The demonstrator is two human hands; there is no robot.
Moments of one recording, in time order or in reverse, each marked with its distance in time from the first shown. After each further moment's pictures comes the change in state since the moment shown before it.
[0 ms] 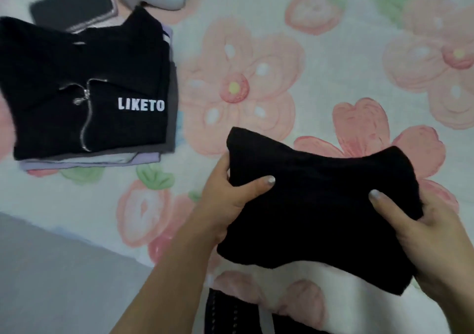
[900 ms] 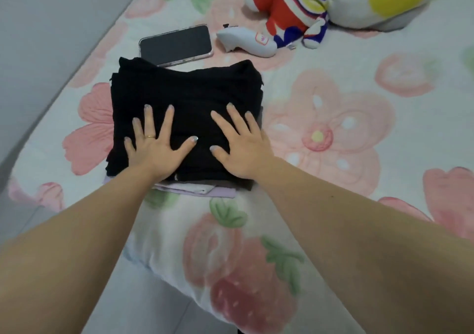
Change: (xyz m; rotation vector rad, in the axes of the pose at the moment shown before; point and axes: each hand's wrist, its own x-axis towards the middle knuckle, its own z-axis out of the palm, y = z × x) left_hand 0.090 0.065 -0.253 1.354 0.614 0.036; right_hand 0.074 -0.088 0.331 -0.900 -0.609 -0.648
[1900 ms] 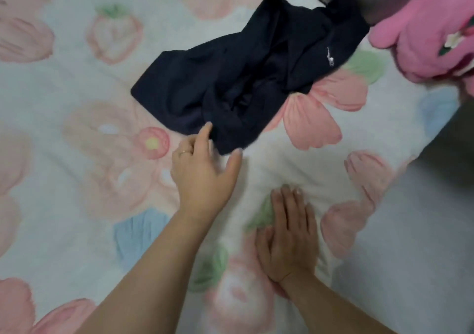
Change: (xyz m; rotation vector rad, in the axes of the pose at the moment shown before) left_hand -0.449 0.636 0.229 -0.352 -0.484 1.181; right_hand -0.560 0.399 0.039 -0.068 0.950 1.465
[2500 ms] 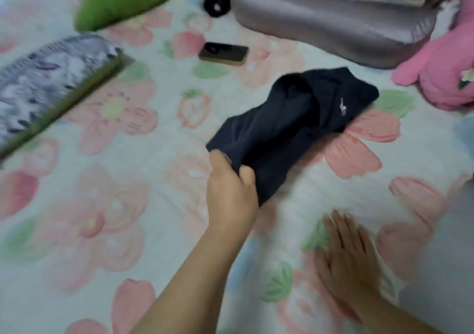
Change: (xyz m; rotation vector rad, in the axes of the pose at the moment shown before) left_hand -0.006 0.061 -0.110 -0.064 0.112 -0.016; right_hand 0.004 -0.010 -0.031 0.034 -0.246 0.033
